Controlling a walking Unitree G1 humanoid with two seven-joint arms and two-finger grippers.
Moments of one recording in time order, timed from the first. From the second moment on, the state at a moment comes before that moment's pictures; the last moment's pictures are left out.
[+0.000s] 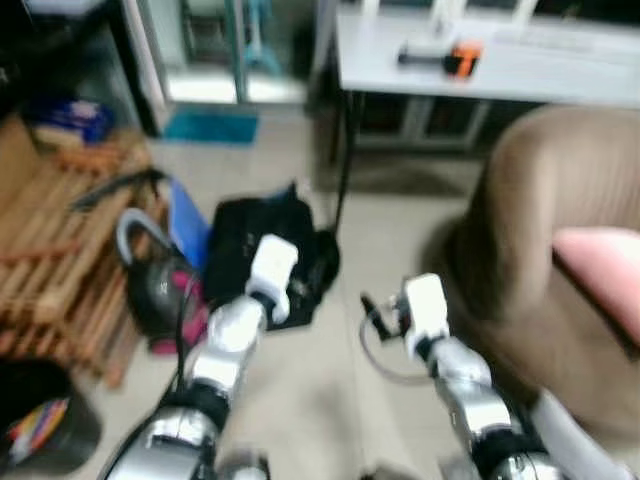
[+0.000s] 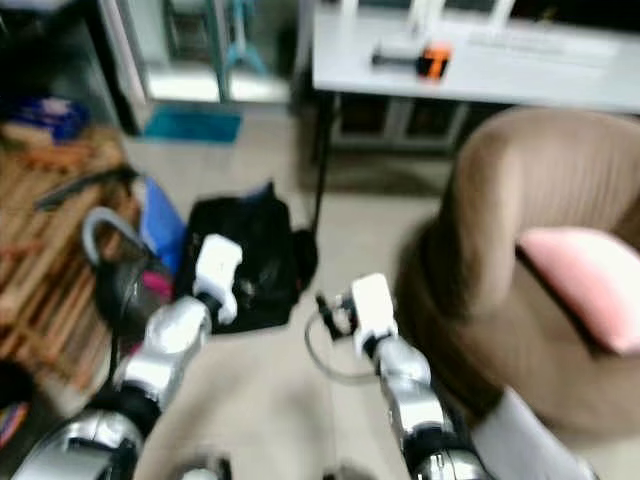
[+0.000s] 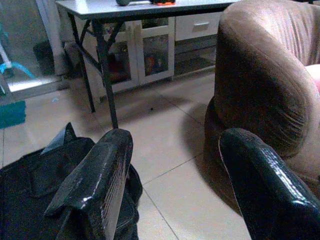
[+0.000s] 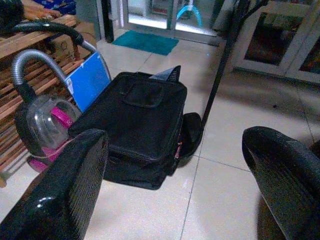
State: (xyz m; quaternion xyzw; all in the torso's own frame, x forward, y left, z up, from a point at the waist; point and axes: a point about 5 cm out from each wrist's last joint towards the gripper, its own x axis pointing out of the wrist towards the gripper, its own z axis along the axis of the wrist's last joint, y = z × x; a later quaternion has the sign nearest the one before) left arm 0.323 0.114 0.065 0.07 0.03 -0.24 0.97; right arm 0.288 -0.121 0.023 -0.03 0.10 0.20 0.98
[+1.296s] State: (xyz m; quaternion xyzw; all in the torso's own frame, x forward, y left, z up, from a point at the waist) left arm 0.321 0.120 0.059 0.07 0.05 -0.22 0.97; right arm 0.283 -0.121 0.015 -0.03 0.13 0.19 0.97
